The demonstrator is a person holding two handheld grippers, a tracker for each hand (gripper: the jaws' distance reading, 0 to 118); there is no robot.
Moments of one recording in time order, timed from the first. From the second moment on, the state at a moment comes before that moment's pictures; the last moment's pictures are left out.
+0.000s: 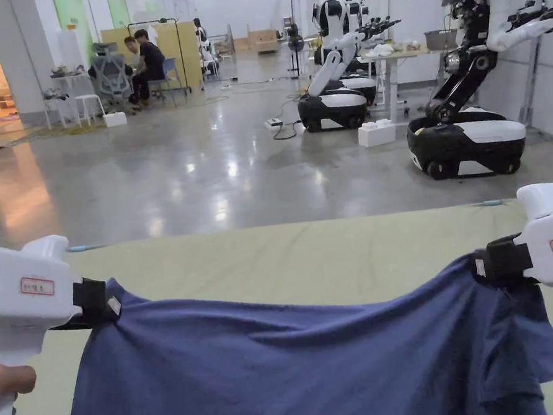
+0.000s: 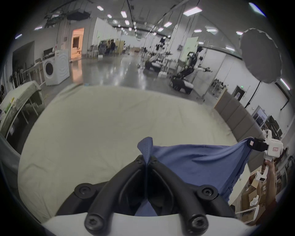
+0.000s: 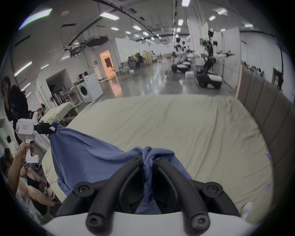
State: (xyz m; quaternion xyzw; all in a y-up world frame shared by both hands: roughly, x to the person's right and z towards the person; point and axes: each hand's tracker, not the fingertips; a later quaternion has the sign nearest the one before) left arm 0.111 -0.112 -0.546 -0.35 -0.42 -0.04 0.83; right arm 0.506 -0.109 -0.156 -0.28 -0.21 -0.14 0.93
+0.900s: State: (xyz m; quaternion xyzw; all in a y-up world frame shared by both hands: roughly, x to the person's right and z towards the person) left arm 0.222 0.119 -0.678 -0.17 -0.38 0.11 0.90; right arm 0.625 0.136 -0.312 -0.12 -0.36 -0.07 0.92
